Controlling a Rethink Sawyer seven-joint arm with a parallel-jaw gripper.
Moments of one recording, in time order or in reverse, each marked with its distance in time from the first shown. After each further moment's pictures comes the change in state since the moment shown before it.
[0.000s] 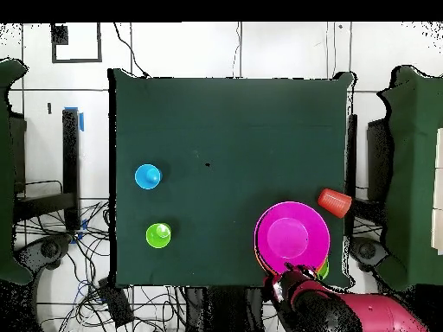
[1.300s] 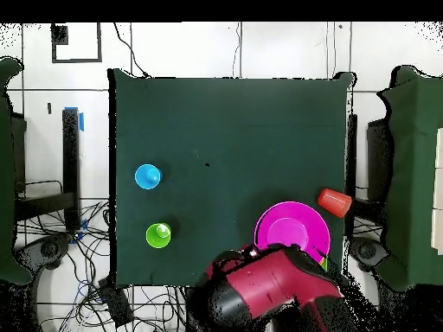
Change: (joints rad) arm 0.627 -0.124 -0.244 -0.126 -0.285 0.092 0.463
